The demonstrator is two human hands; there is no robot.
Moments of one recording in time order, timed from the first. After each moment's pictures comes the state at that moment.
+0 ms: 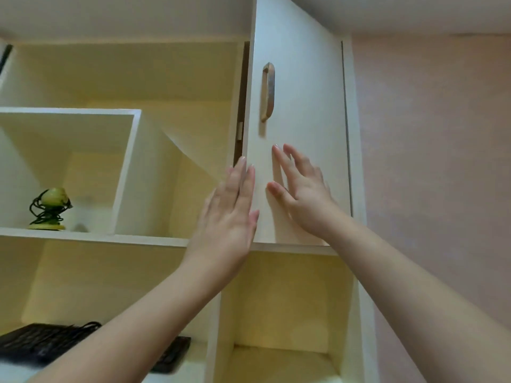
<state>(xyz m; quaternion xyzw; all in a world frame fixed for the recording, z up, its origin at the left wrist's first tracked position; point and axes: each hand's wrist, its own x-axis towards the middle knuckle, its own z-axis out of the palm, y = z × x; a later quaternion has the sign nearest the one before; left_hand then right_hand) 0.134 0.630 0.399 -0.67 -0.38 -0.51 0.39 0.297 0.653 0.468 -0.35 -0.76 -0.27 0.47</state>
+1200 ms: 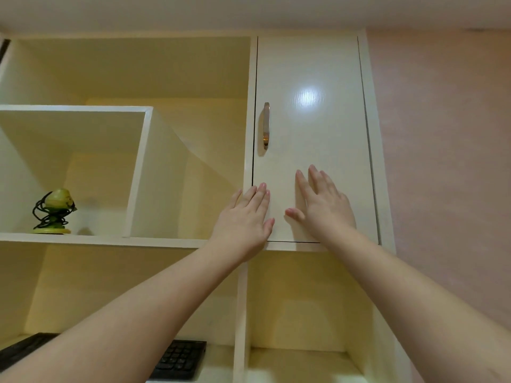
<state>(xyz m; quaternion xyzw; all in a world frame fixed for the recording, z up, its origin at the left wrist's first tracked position) 0.105 0.706 0.430 -0.69 -0.51 -0.26 0.44 0.278 0.710 0.457 -0.56 -0.64 -0.37 0.38</state>
